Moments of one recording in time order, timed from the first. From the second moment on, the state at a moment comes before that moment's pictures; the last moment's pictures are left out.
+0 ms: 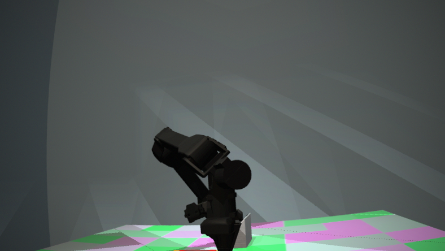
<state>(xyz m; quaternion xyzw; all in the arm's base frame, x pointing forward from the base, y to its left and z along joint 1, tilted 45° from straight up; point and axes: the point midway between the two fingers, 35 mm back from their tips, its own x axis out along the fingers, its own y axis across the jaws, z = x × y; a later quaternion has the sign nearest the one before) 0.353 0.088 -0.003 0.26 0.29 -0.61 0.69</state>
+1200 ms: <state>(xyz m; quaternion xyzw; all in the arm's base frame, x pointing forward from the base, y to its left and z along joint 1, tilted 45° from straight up) 0.353 0.083 -0.005 0.26 0.29 -0.61 0.69</state>
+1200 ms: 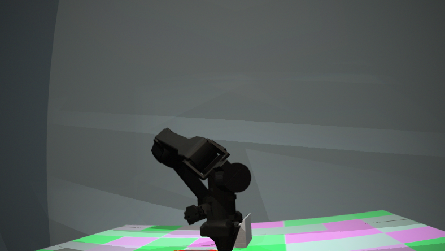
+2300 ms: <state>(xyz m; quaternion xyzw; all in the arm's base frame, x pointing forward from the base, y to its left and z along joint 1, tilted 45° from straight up) 0.352 0.090 0.002 0.26 0.29 -0.61 0.69</state>
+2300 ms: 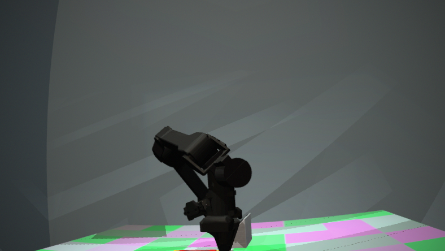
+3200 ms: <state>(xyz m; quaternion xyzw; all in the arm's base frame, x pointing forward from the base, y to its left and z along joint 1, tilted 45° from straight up) 0.351 0.096 0.008 0.25 0.29 -0.61 0.69</state>
